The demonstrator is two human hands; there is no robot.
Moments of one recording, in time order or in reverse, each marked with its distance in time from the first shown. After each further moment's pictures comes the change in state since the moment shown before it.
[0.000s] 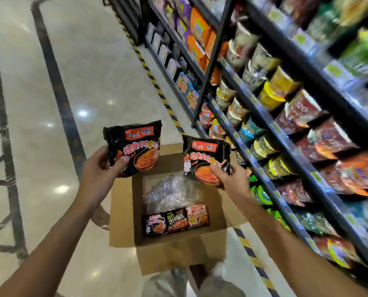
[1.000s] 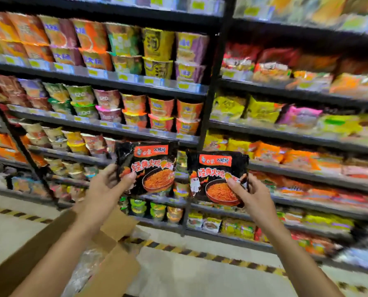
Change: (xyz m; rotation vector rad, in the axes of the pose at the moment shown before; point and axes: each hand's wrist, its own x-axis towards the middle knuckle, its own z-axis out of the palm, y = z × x) left_hand -0.480 0.230 0.180 -0.206 -0.861 0.505; right_hand -0.659 0.054 -0.341 0.146 0.900 -0.193
